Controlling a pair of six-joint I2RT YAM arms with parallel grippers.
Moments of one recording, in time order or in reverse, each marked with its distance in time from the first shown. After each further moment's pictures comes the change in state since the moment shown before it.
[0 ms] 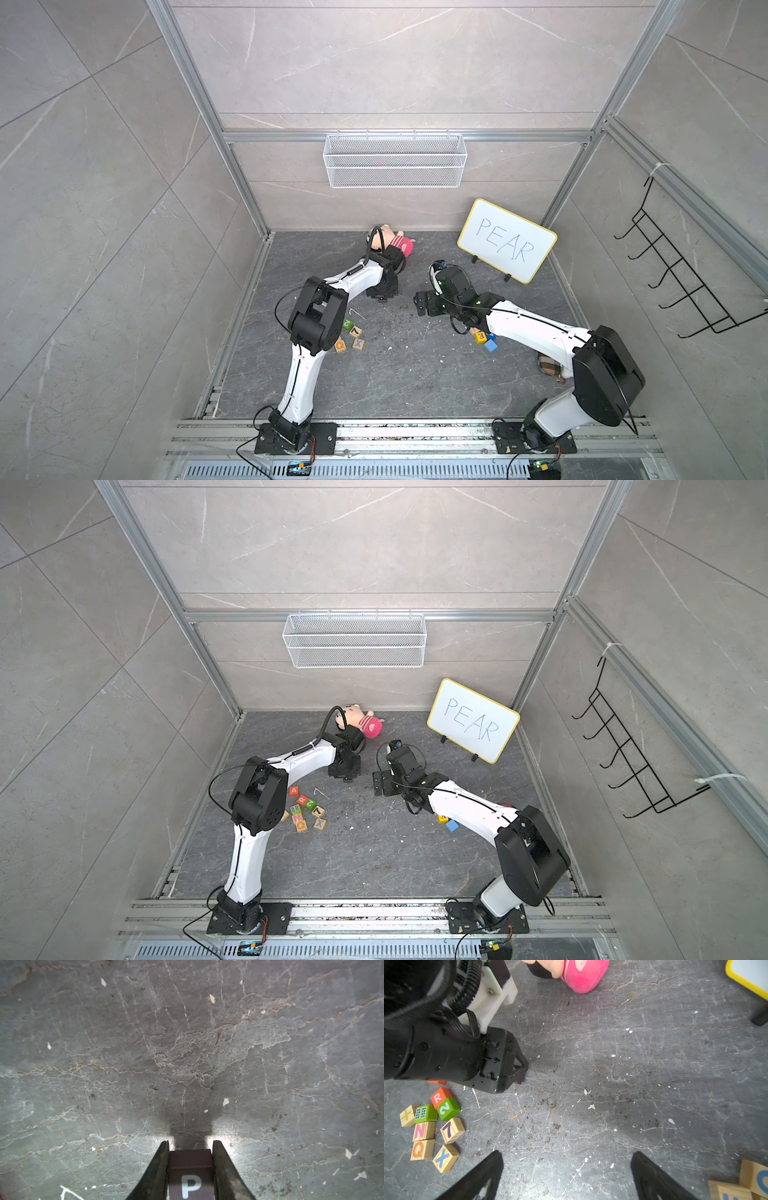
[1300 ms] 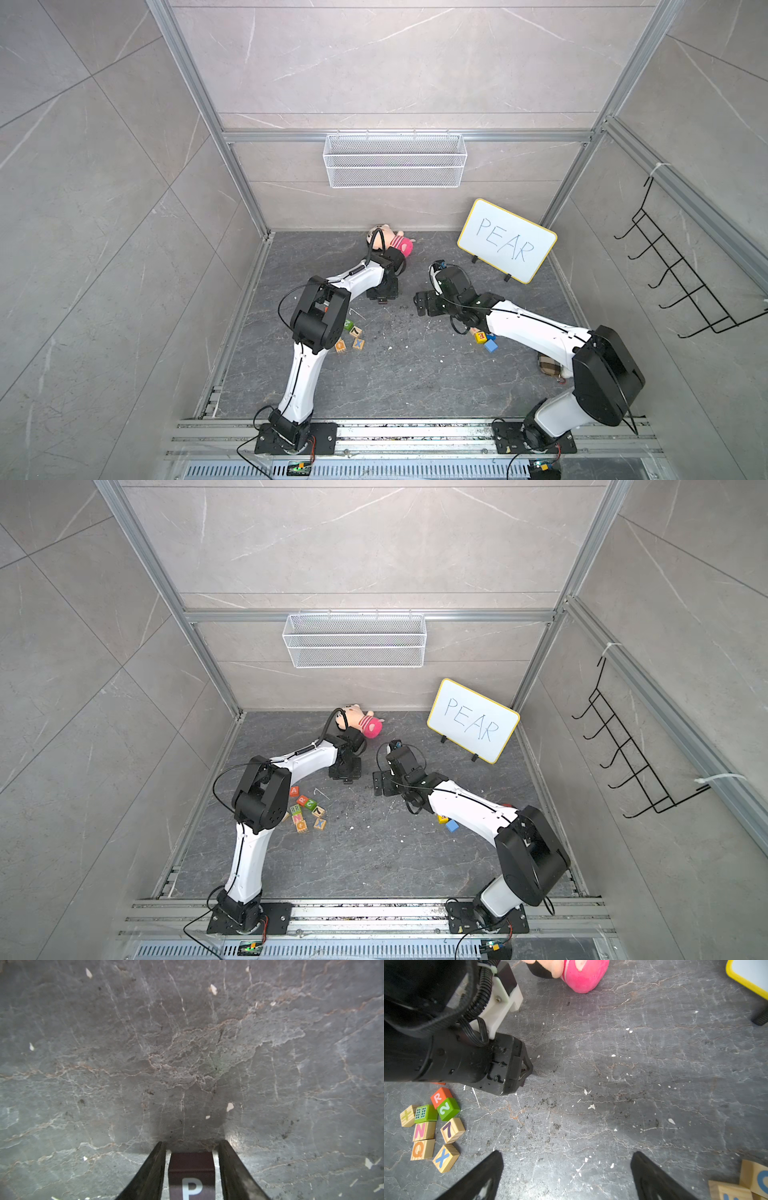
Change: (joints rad) left arm 0.000 0.025 0.002 0.005 0.000 0.027; right arm 0.000 0.000 0.000 0.000 0.000 0.000
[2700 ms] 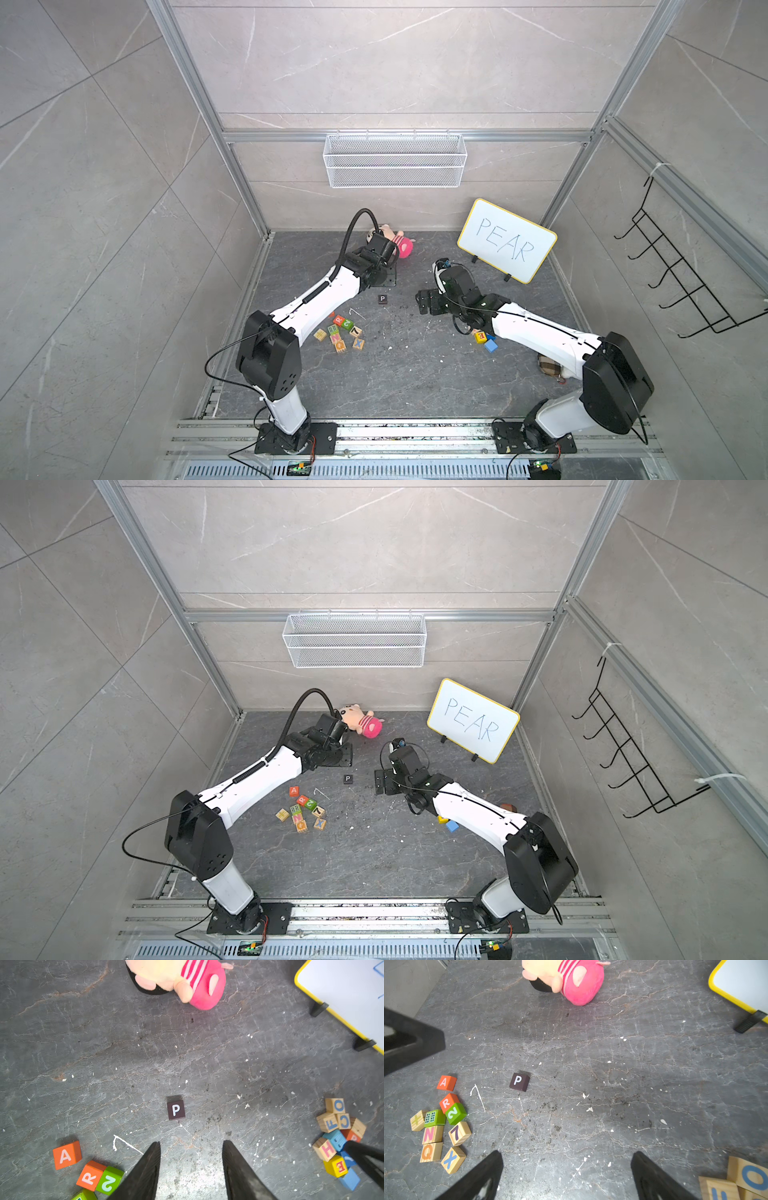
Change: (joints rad) left arm -0.048 -0.500 -0.236 0.104 -0.018 0.074; right arm 0.000 -0.052 -0.014 0.003 0.016 0.008
